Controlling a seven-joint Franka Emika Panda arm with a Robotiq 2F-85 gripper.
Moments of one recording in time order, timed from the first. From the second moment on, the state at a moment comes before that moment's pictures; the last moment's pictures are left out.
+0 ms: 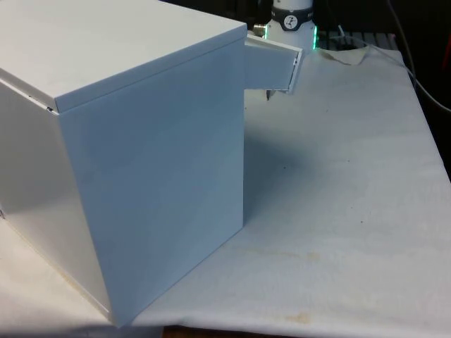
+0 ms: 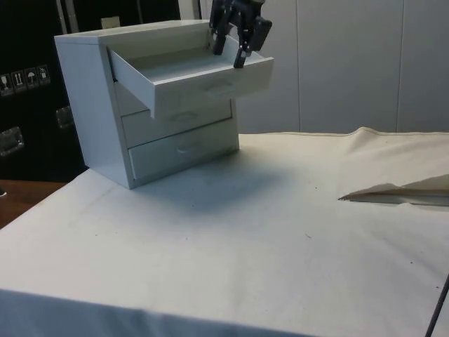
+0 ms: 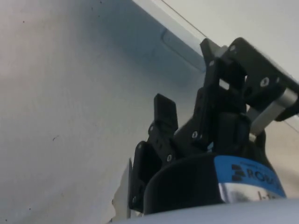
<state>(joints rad) 0.25 -0.37 -0.43 -2.58 -0.27 2.66 -1.05</state>
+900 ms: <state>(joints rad) 0.25 -0.53 -0.38 -2.75 -0.27 2.67 -1.01</state>
